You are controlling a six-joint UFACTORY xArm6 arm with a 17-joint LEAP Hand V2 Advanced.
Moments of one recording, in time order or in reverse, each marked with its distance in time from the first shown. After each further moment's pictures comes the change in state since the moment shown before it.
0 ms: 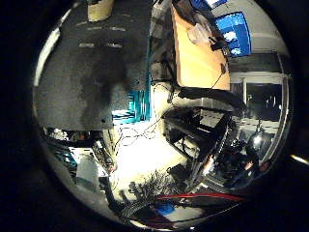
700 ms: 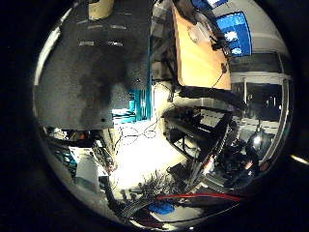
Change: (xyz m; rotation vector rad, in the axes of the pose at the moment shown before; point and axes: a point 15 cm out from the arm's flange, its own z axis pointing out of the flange) arm 0.003 0.003 0.002 -0.005 -0.001 0.003
